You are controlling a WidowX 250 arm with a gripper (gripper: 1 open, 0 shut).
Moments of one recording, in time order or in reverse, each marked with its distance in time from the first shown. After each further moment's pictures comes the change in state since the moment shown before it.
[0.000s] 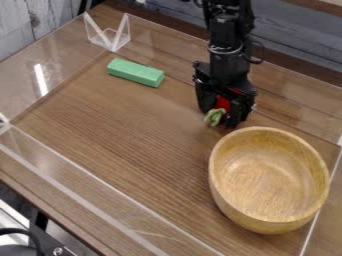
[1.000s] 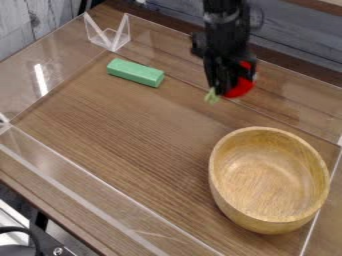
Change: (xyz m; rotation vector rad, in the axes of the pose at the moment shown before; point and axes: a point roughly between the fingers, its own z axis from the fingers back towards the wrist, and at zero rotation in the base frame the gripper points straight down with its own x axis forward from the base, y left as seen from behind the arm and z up) arm 0.004 0.006 0.050 0.002 -0.116 0.018
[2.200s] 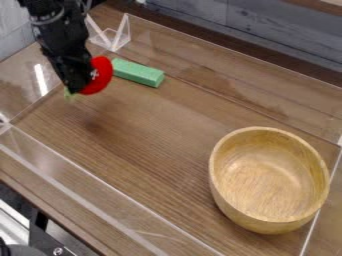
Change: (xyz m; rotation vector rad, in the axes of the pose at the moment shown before) arm -0.133 0.152 0.017 0.085 0.006 0.160
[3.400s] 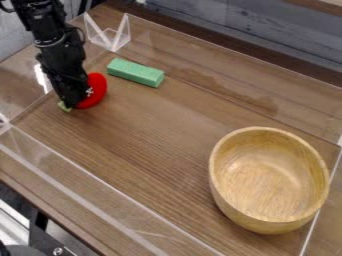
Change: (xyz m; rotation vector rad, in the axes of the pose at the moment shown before) arm -0.003 0.026 -0.043 0.044 0.069 -0.002
